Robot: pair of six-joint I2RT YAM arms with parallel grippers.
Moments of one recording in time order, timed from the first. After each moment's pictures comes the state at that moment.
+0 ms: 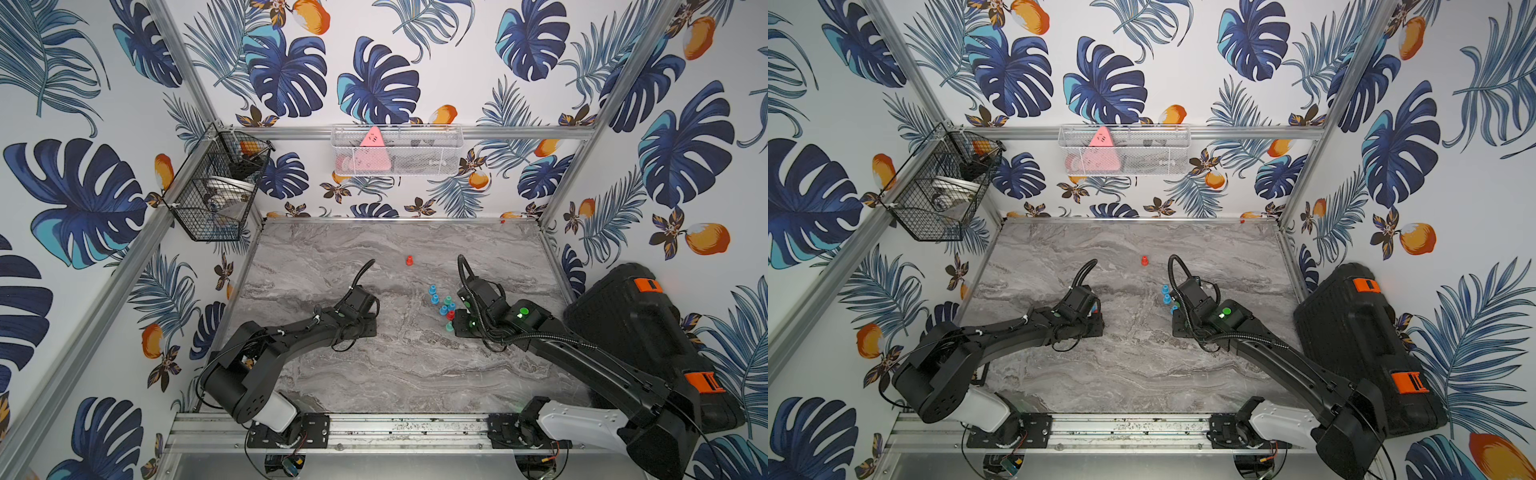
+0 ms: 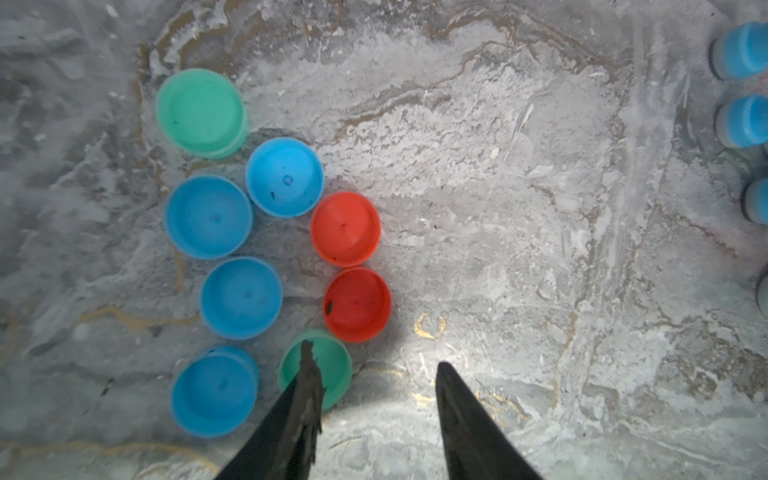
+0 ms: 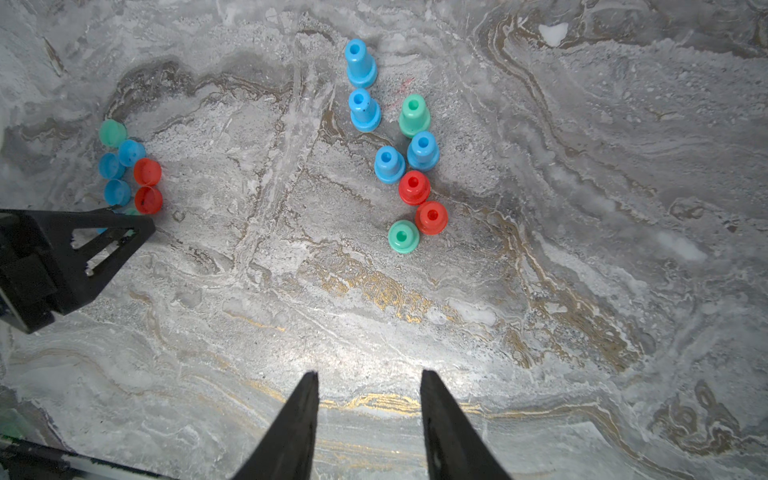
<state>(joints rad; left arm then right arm) -0.54 1.53 0.73 -0.26 -0.06 -0.63 0.73 1.17 0.98 -0.87 0.19 0.66</state>
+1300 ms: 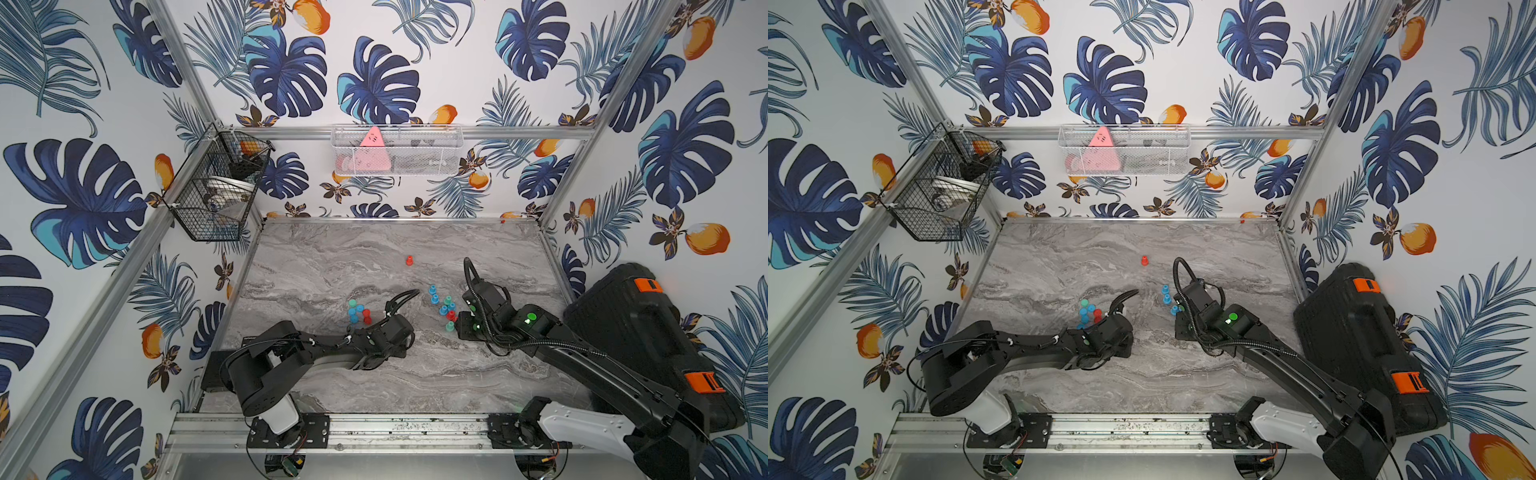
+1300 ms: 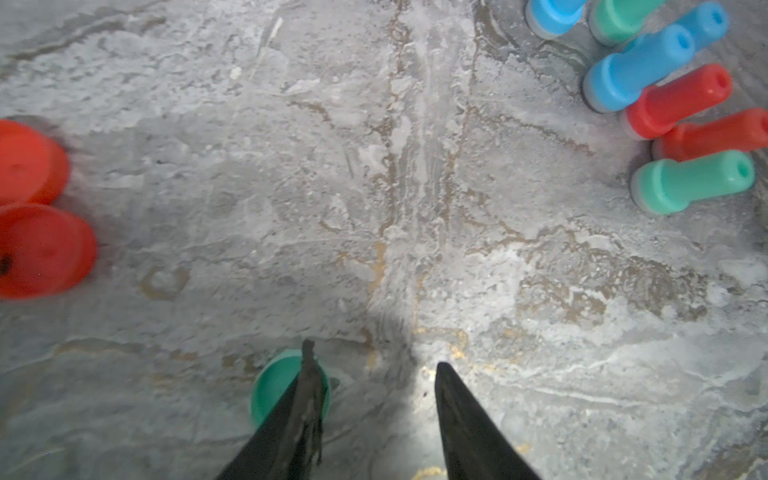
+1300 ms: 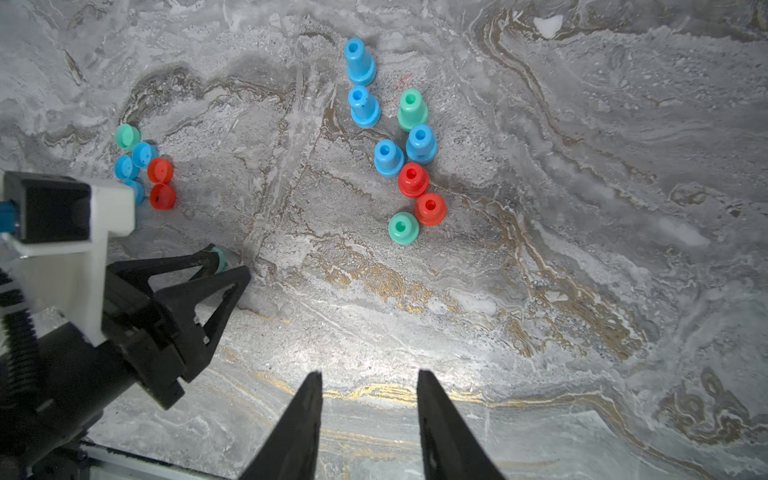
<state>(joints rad) -0.91 1.65 0.74 -0.07 -0.24 -0.76 0.74 1.11 0.95 -0.88 0.18 0.68</state>
